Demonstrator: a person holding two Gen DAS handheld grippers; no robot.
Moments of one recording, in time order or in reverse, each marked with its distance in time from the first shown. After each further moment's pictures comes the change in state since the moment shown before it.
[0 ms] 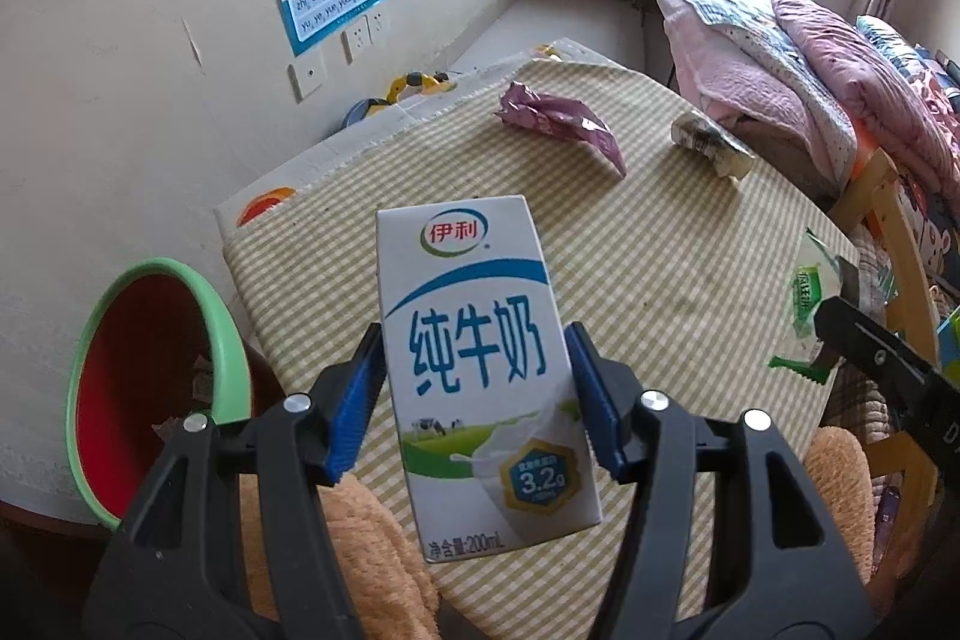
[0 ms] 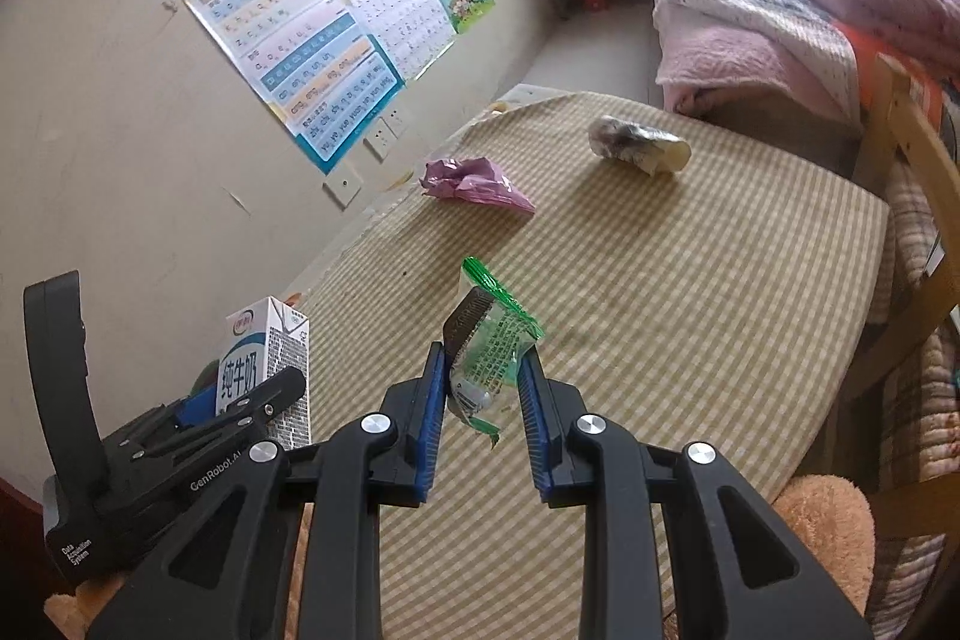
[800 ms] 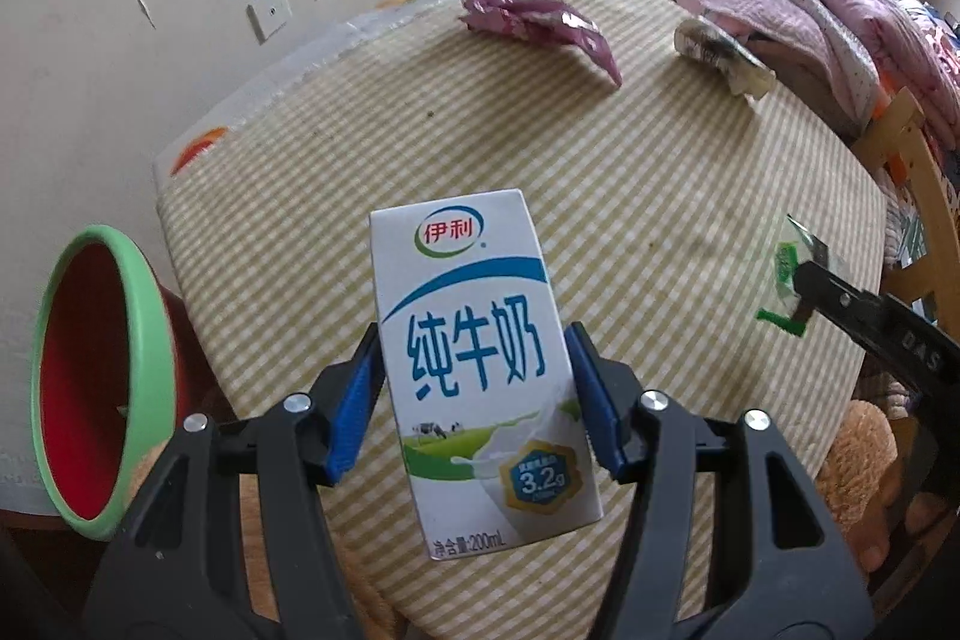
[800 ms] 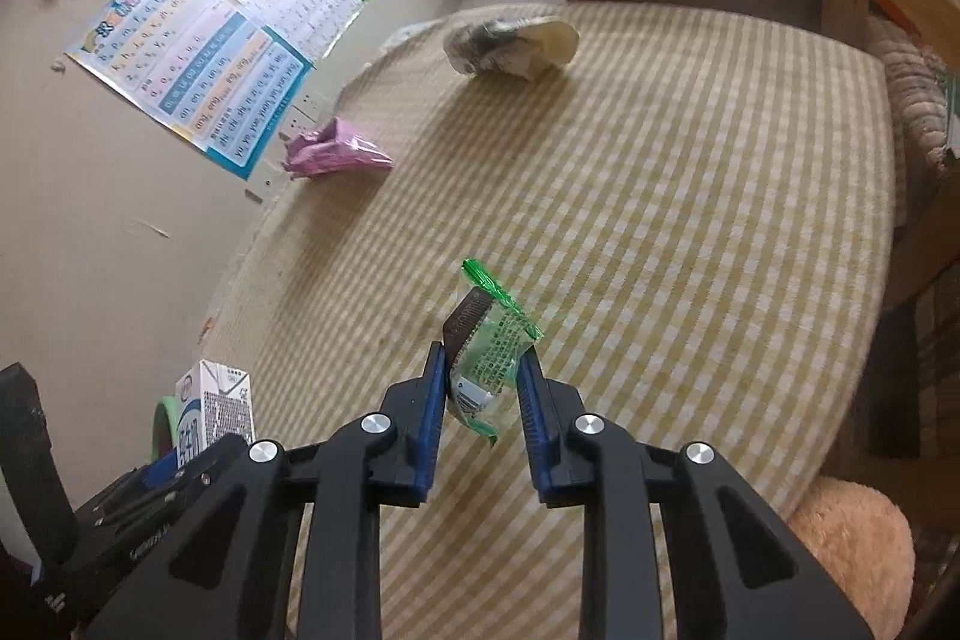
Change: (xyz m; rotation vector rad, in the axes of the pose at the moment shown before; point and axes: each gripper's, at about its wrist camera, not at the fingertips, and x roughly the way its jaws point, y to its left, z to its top) left arm 0.061 -0.025 -0.010 0.036 0.161 -0.008; right arm 0.061 -0.093 -0.011 0.229 0.103 -0.020
